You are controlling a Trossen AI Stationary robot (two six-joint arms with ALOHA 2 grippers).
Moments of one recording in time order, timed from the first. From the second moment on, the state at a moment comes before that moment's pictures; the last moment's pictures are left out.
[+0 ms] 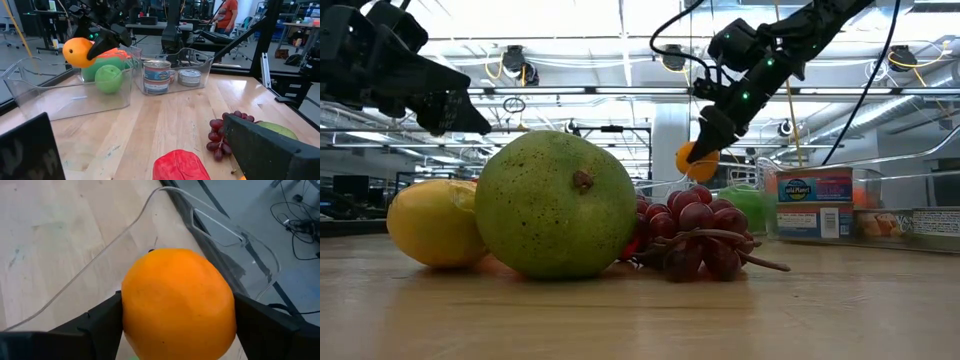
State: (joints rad) left arm -0.34 0.55 0.02 0.47 -0.39 -0.10; right arm -0.47 1.49 0.96 -0.15 0.13 -0.16
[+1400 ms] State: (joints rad) left arm -0.34 0.55 0.02 0.47 -0.41 -0.08; right arm 0.08 1.51 0.96 0.05 -0.28 -0.01
